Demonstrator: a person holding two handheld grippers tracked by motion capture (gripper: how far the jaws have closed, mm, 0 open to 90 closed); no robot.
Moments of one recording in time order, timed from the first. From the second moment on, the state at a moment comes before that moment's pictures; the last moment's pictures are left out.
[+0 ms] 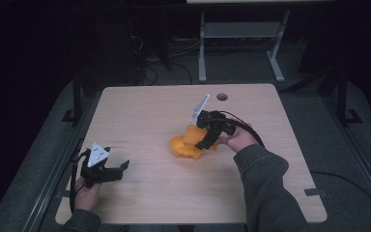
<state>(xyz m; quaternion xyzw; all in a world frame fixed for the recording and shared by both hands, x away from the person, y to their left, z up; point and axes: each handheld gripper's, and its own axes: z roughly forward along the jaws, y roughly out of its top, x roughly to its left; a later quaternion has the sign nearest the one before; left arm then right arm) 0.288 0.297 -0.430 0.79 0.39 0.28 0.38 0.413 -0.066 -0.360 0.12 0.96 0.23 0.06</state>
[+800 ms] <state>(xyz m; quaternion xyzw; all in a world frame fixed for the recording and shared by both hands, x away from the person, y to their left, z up) 0.288 0.297 -0.430 0.79 0.39 0.28 0.38 0.424 -0.032 -0.368 0.09 0.97 0.23 0.04</state>
